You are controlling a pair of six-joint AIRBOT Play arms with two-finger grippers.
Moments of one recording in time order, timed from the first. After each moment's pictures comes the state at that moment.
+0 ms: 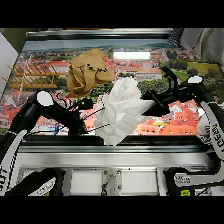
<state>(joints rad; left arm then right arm) -0.23 -1.14 0.94 0.96 -1.51 -0.40 -0.08 -1.55 1.20 -0.35 1.83 0.00</state>
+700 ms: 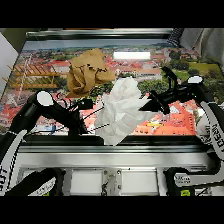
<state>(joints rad) -0.23 -1.14 0.94 0.96 -1.51 -0.40 -0.08 -1.55 1.20 -0.35 1.83 0.00</state>
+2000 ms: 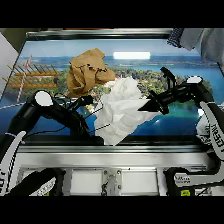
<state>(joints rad) -0.23 -1.12 0.94 0.95 -1.51 -0.60 -0.08 -1.55 1.20 -0.35 1.82 0.01</state>
